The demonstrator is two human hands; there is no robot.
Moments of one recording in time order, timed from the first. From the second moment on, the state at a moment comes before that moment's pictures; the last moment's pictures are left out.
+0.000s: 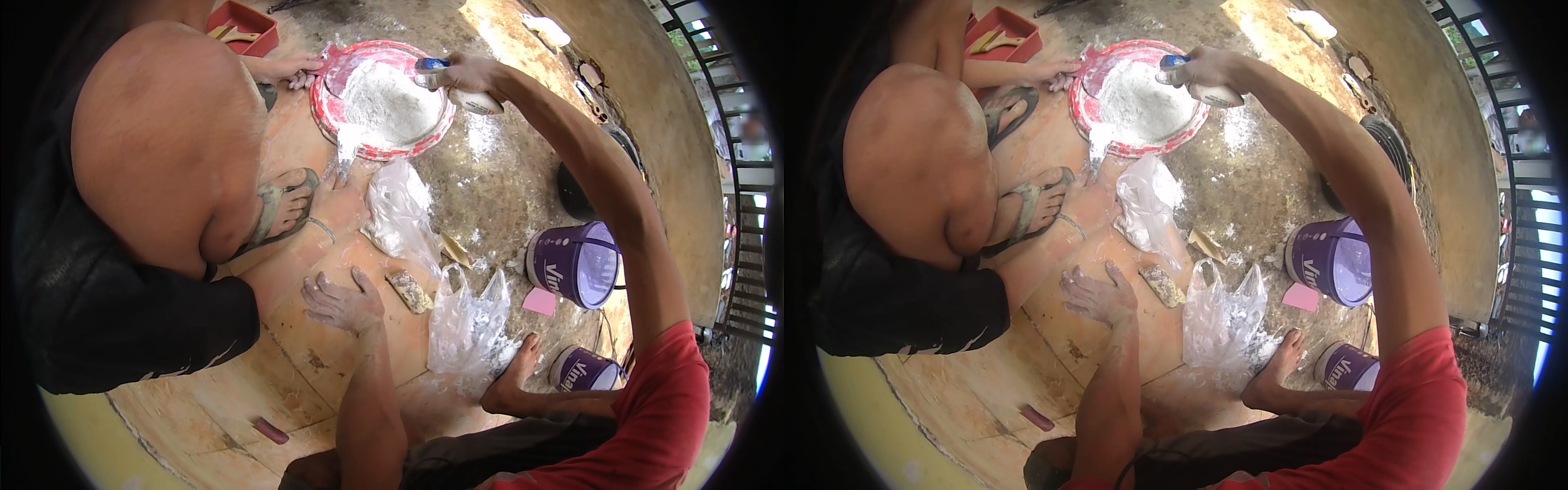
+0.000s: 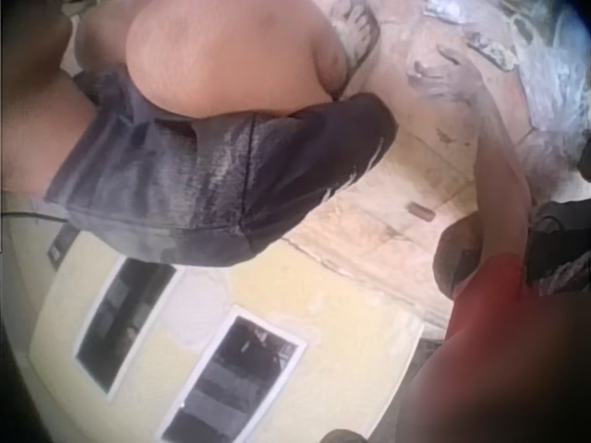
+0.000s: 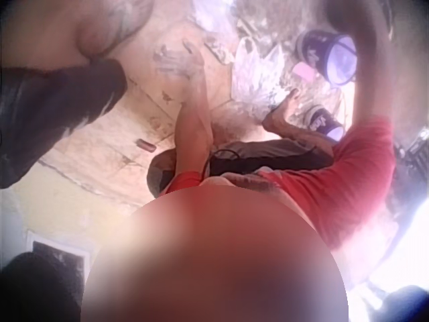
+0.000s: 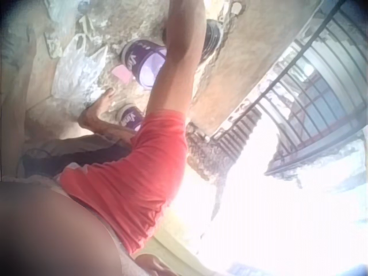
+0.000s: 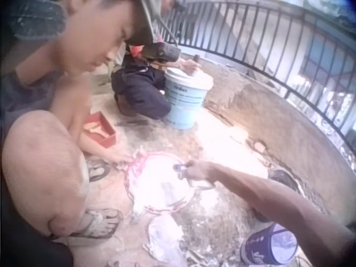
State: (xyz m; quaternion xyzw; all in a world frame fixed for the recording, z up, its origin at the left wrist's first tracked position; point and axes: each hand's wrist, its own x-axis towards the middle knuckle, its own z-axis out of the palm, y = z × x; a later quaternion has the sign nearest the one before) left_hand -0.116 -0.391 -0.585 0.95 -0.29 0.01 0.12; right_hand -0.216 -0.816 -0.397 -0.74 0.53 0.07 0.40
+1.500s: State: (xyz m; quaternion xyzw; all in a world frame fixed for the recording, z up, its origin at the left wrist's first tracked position) left_hand -0.114 -0.389 -0.581 0.95 -0.29 -0.01 0.10; right_hand -0.206 -0.818 -0.363 -0.71 0.48 0.07 0.51
